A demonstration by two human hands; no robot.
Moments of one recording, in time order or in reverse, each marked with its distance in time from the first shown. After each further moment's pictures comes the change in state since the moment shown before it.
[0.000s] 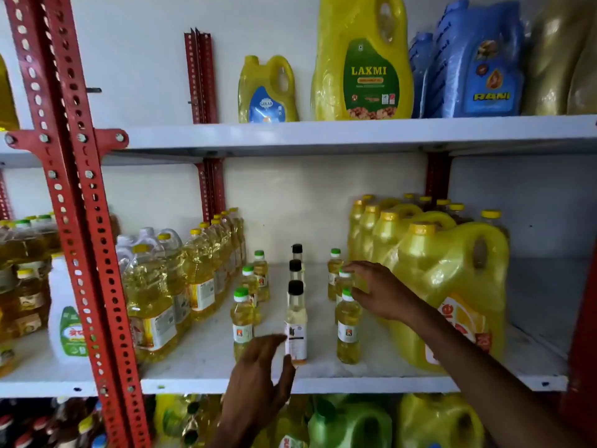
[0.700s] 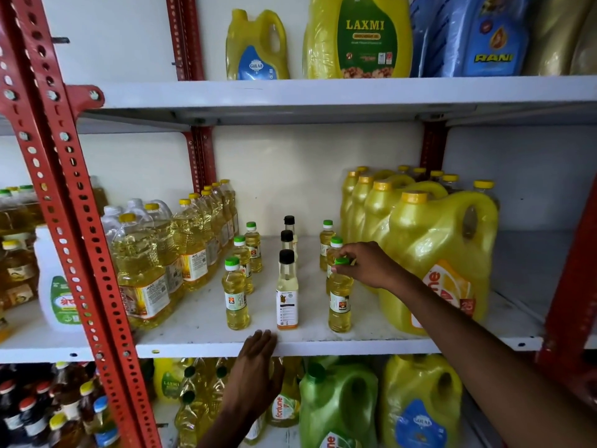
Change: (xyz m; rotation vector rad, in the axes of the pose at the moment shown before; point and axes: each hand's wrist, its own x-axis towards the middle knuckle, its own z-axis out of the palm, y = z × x) left_hand -0.039 -0.039 0.058 0.162 -0.271 -0.086; right_hand 0.003 0.002 0.010 0.109 -0.092 0.150
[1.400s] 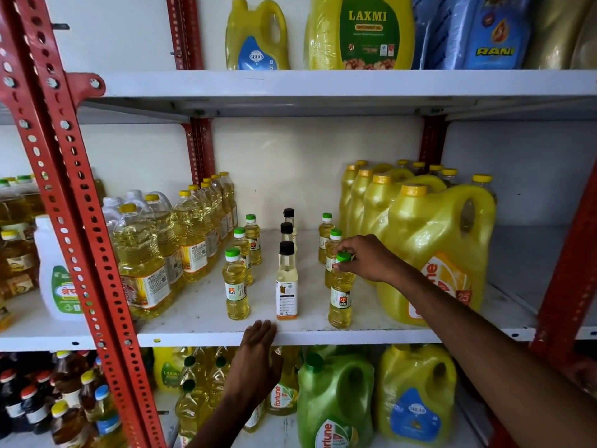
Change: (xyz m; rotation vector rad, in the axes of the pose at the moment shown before) left_hand 0.000 -0.002 0.005 -0.038 0.009 -0.005; right_hand -0.011 -0.010 -0.005 -0.030 -0.028 -0.027
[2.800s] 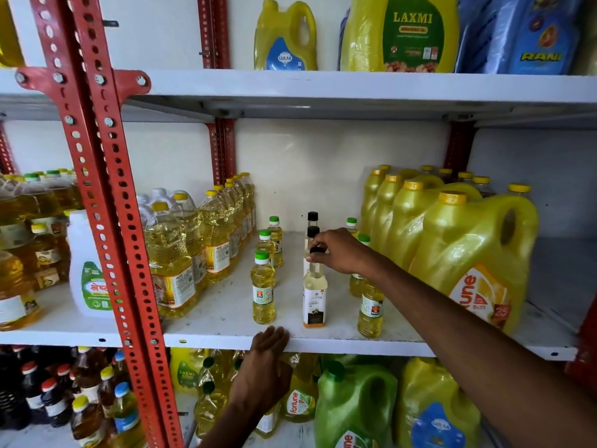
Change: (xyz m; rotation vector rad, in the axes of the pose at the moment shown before) left_hand -0.004 -0.039 -0.017 -0.026 -0.014 0.043; right_hand 0.063 -0.077 0.050 -0.043 -0.097 -0.065
